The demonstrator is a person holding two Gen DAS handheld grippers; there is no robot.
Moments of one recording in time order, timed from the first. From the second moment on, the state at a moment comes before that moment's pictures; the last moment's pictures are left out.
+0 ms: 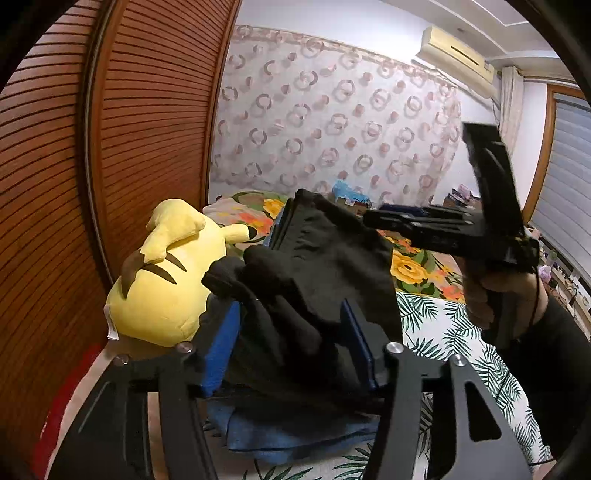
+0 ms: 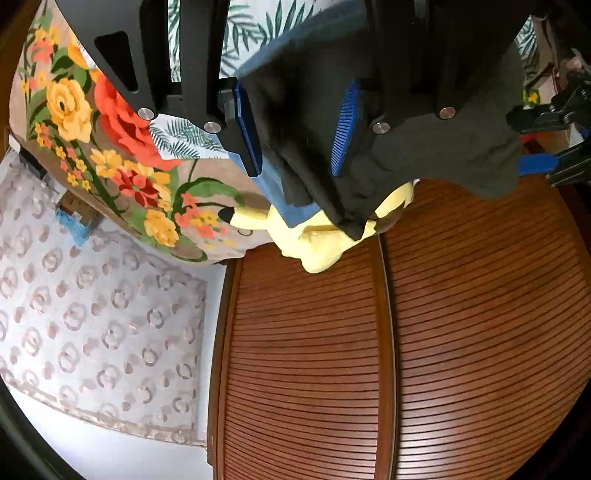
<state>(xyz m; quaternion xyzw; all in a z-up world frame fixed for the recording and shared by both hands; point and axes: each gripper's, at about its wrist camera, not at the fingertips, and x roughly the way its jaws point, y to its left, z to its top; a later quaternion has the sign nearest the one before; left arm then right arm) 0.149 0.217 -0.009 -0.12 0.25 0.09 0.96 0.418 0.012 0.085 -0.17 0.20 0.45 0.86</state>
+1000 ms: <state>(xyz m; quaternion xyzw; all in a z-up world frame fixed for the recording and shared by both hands) 0.116 0.181 -0.024 -0.08 0.29 0.10 0.95 0.349 -0.038 0.065 -0.10 0.23 0.38 0.89</state>
